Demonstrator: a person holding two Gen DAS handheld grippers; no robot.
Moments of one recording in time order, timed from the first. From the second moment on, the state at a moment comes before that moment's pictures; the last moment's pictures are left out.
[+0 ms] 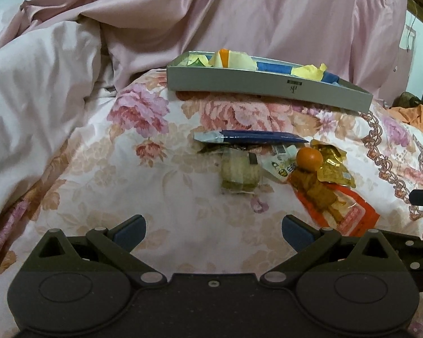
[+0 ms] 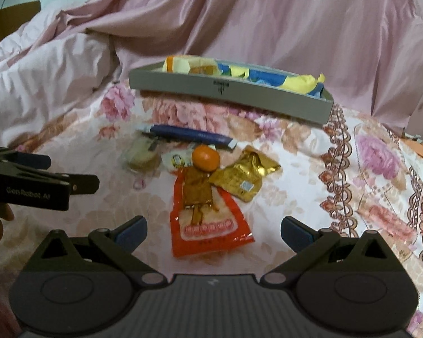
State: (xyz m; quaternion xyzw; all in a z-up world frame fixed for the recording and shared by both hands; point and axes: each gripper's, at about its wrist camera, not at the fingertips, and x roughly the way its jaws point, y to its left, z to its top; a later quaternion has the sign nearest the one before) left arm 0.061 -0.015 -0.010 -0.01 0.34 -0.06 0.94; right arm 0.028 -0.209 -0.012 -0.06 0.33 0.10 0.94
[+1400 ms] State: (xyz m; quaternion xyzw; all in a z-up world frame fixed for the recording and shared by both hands) left arm 0.149 -0.027 -0.028 0.00 0.32 -0.12 0.94; right arm 0.093 -0.203 -0.049 -0.06 0.35 0.15 0.92
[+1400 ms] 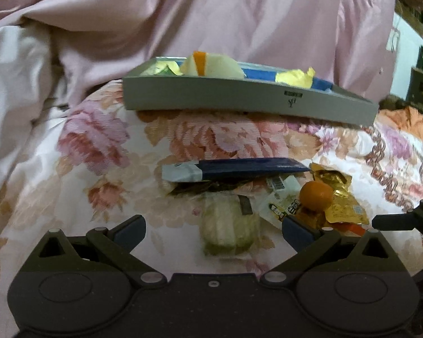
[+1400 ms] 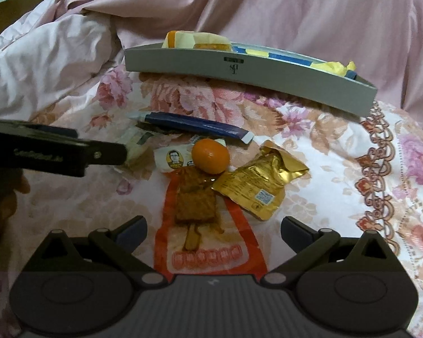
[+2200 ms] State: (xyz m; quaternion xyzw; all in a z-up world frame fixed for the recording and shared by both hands) left arm 0.154 -0.034 -0.036 0.01 0.37 -0.12 0.92; right arm 0.100 -0.202 -0.061 -0.06 0.35 0.15 0.92
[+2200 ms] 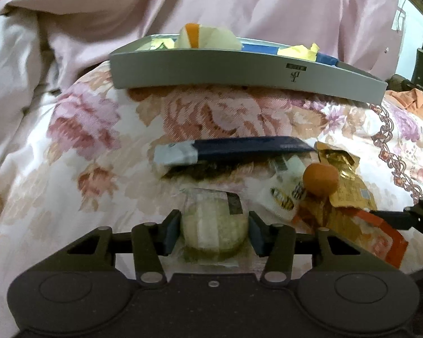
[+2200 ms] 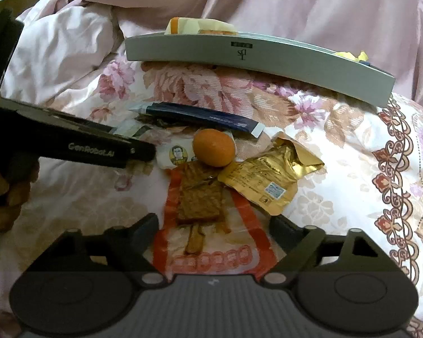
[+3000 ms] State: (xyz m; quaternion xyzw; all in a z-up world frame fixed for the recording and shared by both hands) left arm 0.078 -0.005 -0.029 -0.03 0.39 -0.11 0.91; right arm 0.065 -0.186 -0.051 -0.06 0.37 0.20 0.91
